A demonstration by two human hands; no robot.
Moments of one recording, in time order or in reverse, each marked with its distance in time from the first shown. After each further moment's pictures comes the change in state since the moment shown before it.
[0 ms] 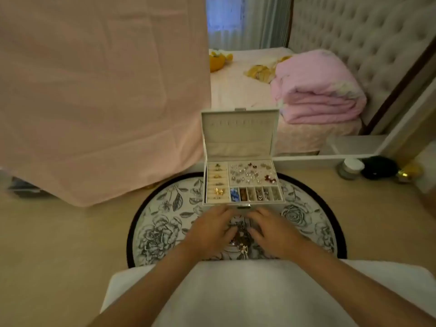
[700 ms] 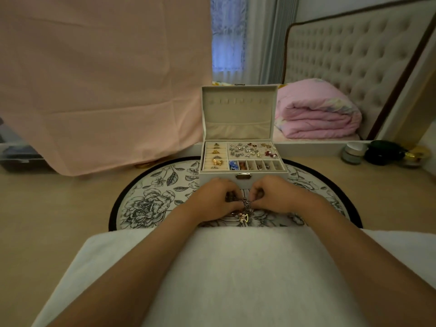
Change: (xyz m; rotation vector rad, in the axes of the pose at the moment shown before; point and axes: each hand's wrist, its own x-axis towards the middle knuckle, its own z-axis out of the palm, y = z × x) left_hand 0.008 -0.025 0.052 0.103 0.039 0.045; right_hand 0.007 0.014 0.018 0.017 -0.049 0.076
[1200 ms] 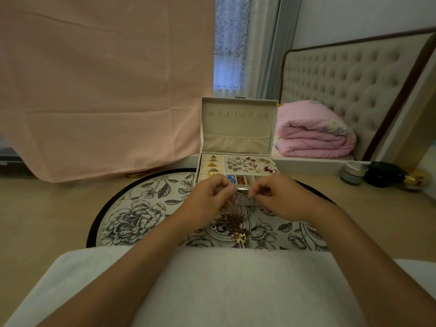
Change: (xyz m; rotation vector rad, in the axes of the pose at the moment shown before) left_hand -0.001 0.013 -0.017 -0.791 0.192 -0.178; right_hand -0.002 -0.006 -0.026 0.117 0.168 -0.055
